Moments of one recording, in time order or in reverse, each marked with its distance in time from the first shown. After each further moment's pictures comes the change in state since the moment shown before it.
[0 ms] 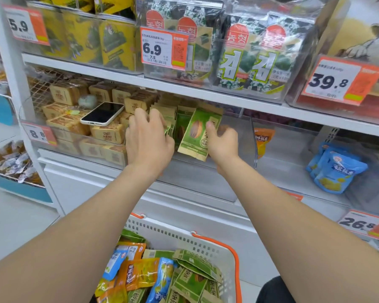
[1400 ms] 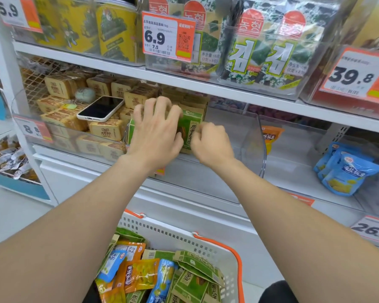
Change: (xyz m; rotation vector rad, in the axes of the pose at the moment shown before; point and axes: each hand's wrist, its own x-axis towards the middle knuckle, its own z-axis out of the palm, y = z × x) left_hand 0.019 -0.016 0.017 0.183 0.056 0.426; right_hand -0.010 -0.013 0.016 -0.675 -0.228 -0.378
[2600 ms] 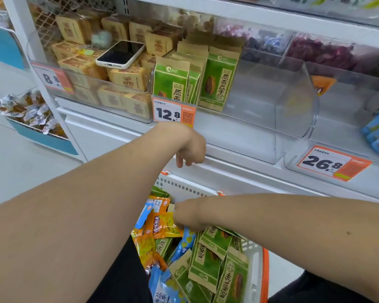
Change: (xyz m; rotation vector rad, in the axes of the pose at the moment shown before) left_hand -0.042 0.015 0.022 -0.238 -1.509 0.018; right_hand -0.170 0.006 0.168 -0.696 -1.275 -0.986
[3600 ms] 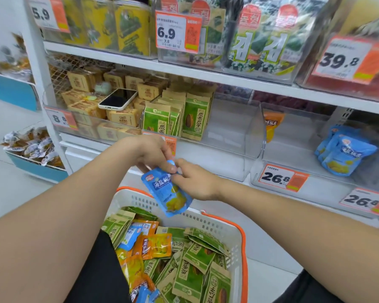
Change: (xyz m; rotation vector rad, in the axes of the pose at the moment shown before) left_hand -0.069 -0.028 -0.010 -0.622 0.324 -0.063; right_hand -0.143 0.020 -0.080 0.968 0.828 0.403
